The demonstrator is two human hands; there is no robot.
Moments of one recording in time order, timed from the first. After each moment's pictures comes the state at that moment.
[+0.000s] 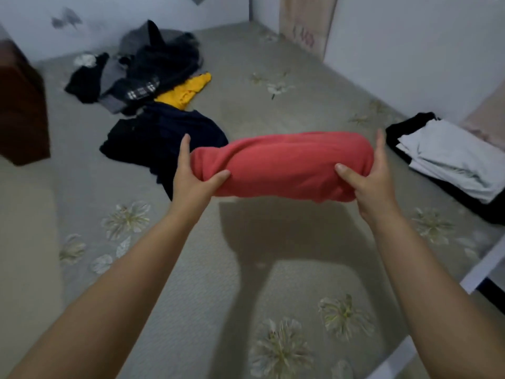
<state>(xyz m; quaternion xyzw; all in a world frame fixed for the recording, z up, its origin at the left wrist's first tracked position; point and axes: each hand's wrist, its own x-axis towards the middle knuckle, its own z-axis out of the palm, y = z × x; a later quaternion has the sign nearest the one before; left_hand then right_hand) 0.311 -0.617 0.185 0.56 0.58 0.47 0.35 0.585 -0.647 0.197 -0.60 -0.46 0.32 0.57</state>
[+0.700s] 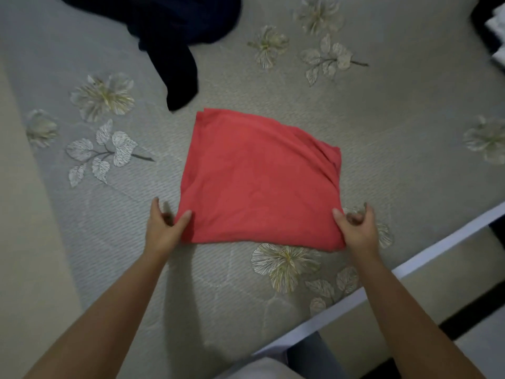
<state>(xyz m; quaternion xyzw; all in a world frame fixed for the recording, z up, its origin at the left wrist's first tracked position) 0.219 -0.794 -0.062 0.35 0.80 0.21 0.43 0.564 -0.814 -0.040 -0.84 -0.28 0.38 0.29</state>
